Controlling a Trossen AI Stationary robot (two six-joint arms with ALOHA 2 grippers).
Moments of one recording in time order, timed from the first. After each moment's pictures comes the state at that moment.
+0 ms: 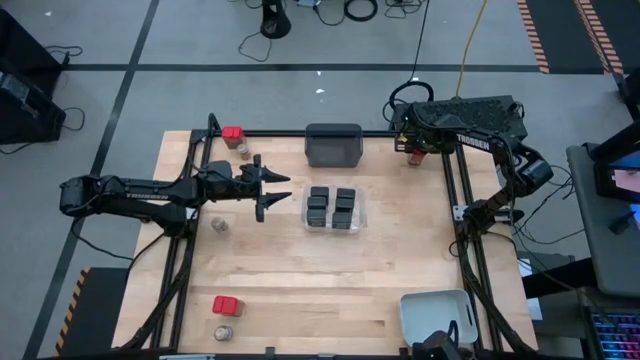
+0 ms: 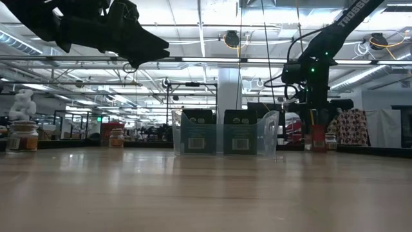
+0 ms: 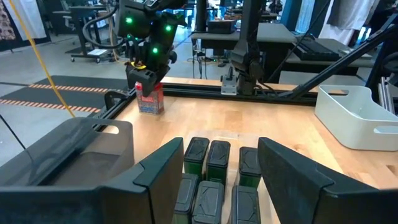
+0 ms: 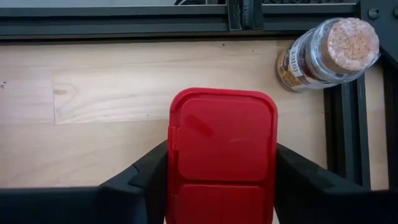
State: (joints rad) left arm 0.23 1.03 0.43 0.49 0.13 0.01; right arm -0.95 1.54 0.95 -0.69 0.26 0.66
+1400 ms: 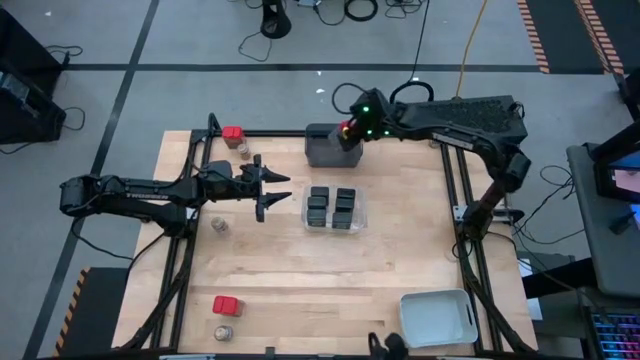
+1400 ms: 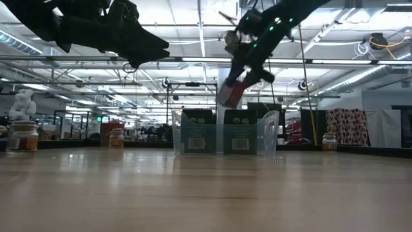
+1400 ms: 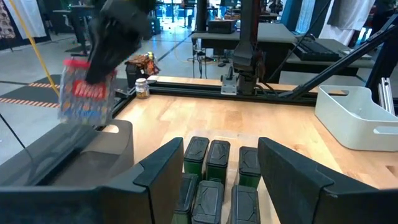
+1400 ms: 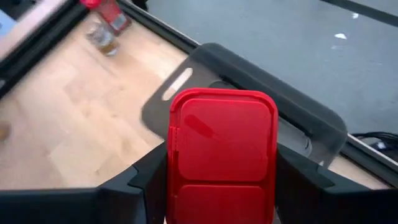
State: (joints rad) left arm 0.23 1.03 0.43 0.49 0.13 0.01; right arm -0.58 1.69 1.42 -0.51 -0.01 0.38
